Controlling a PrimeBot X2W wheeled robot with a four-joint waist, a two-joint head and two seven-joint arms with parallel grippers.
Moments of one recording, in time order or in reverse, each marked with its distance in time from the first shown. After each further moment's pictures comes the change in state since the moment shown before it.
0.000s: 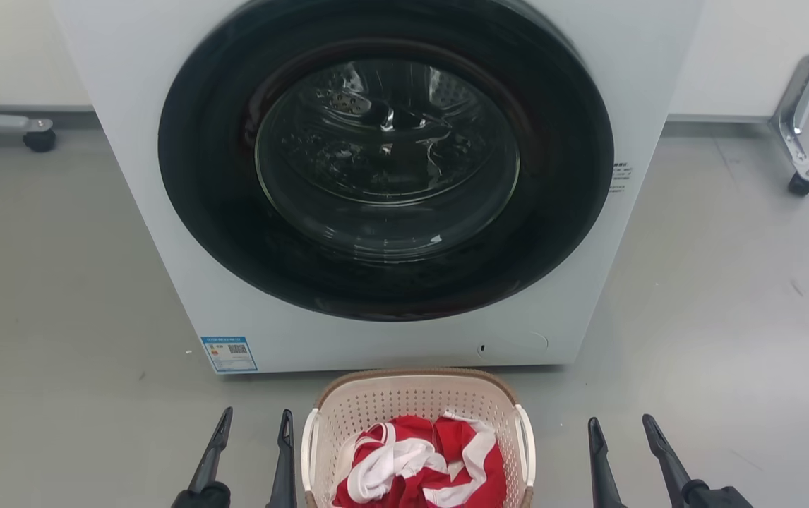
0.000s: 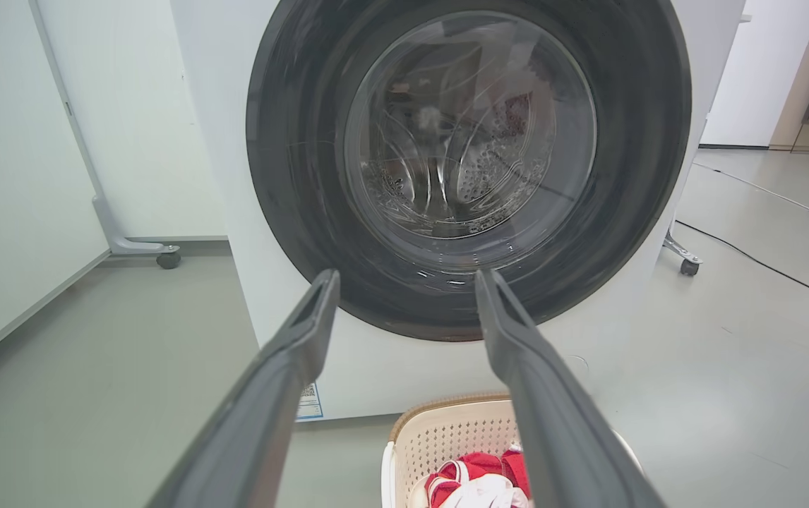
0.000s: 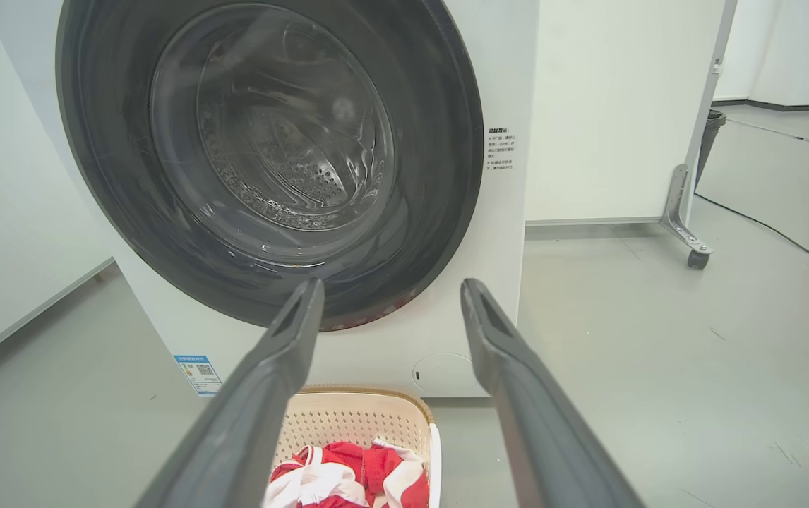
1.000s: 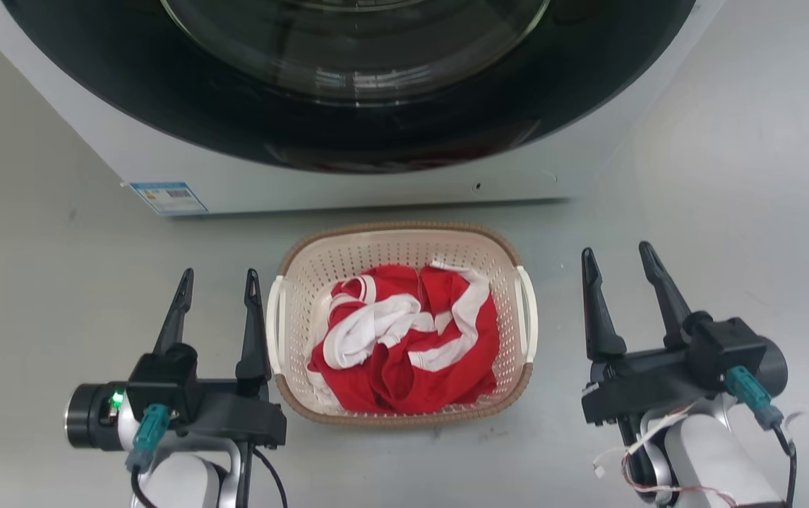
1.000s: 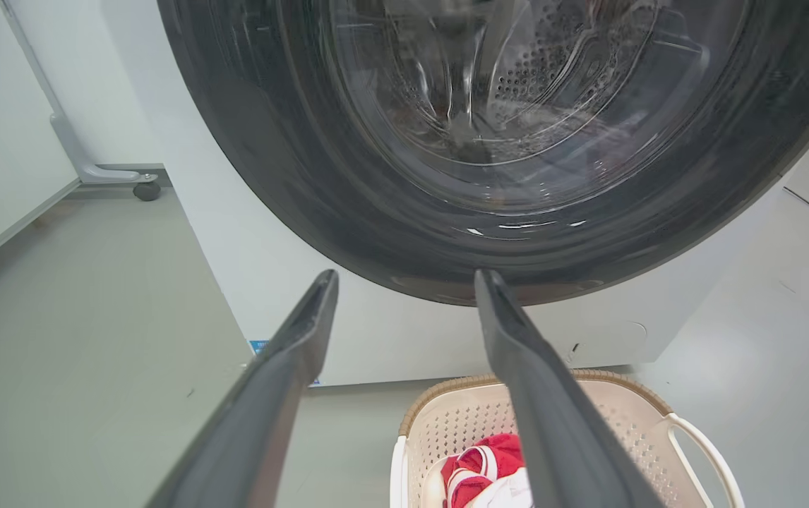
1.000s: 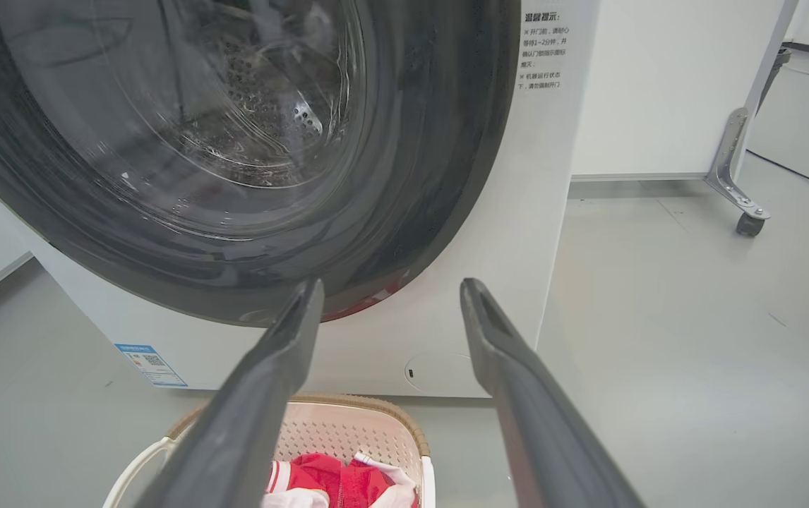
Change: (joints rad) left arm -0.303 -0.011 0.076 0.103 0.003 0.000 -0.003; right arm -0.395 -0.005 -0.024 0.142 -0.002 0.068 -0.007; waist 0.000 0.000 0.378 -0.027
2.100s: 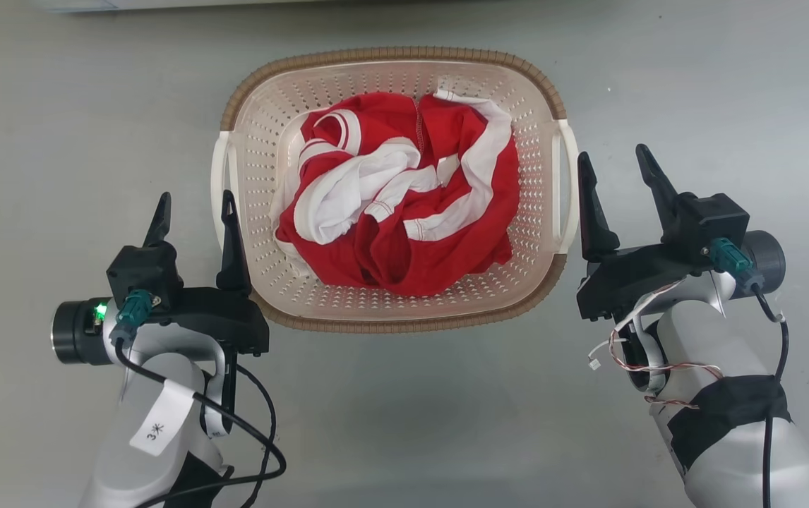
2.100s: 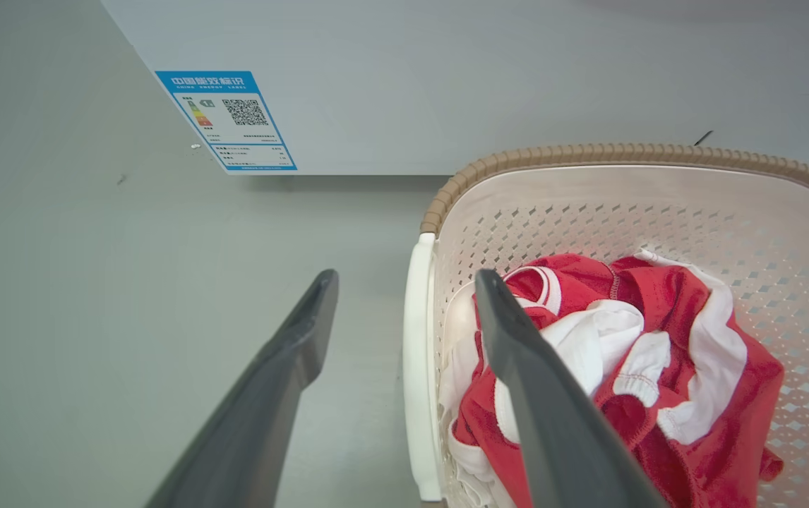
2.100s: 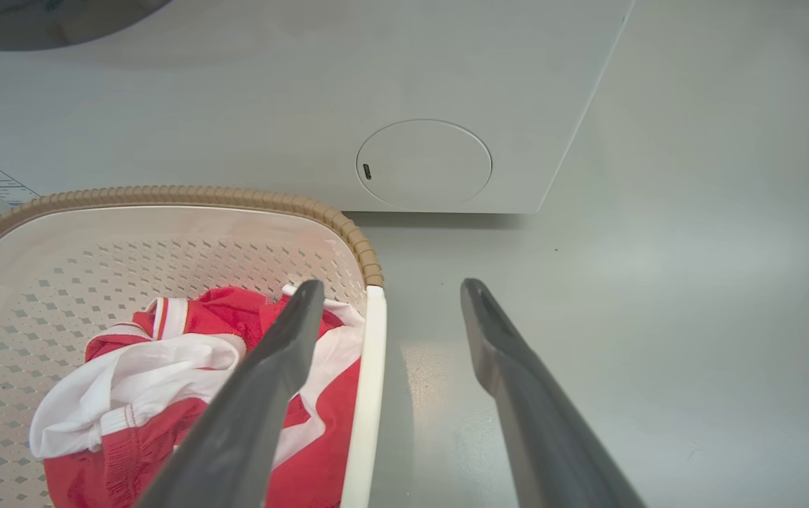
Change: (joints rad) left arm -0.322 -0.009 0.036 0.345 -0.049 -0.010 0.001; right arm -0.378 -0.004 0.025 0.375 0.003 0.013 0.000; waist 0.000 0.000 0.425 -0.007
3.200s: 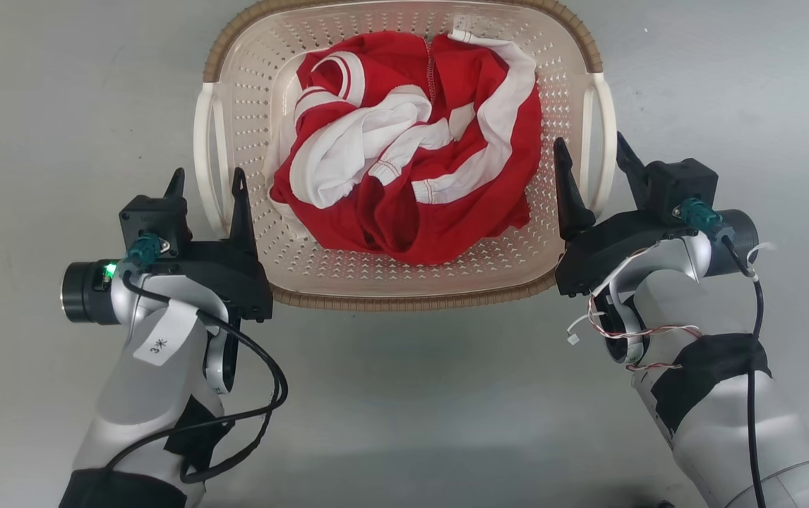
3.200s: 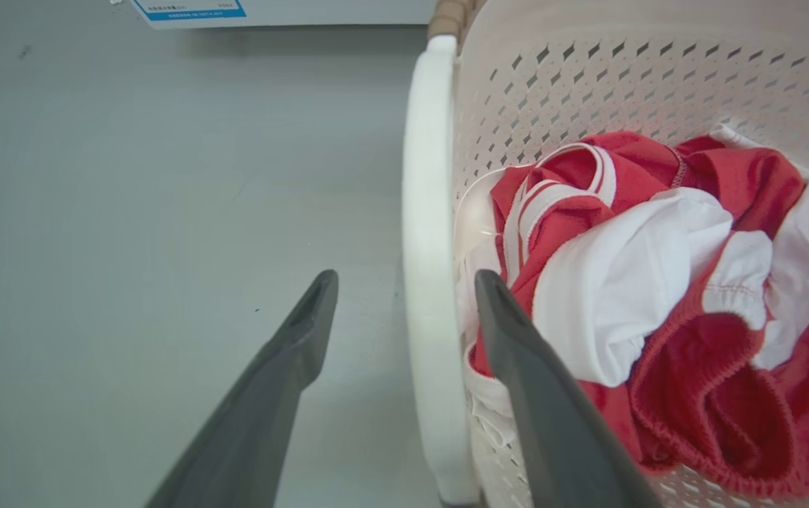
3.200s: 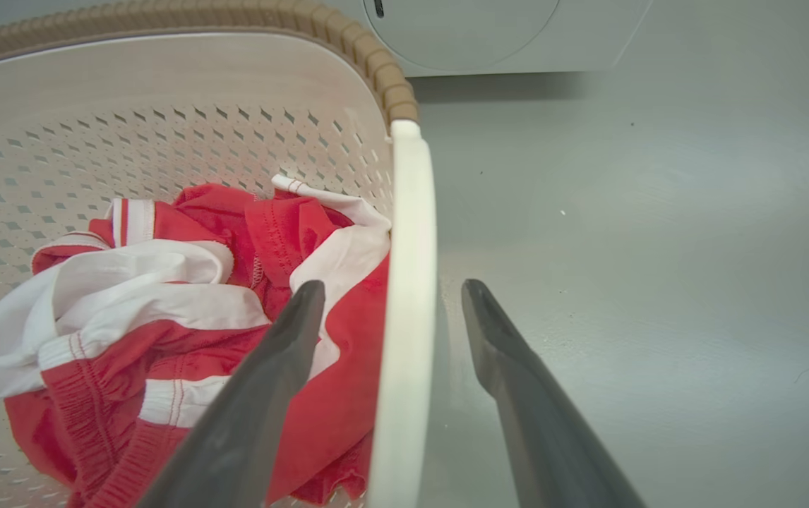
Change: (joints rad) left arm -0.201 -0.007 -0.043 0.301 -0.047 -0.044 0.004; right arm -0.167 -0.003 0.194 0.219 0.198 -0.046 0.000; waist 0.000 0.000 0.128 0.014
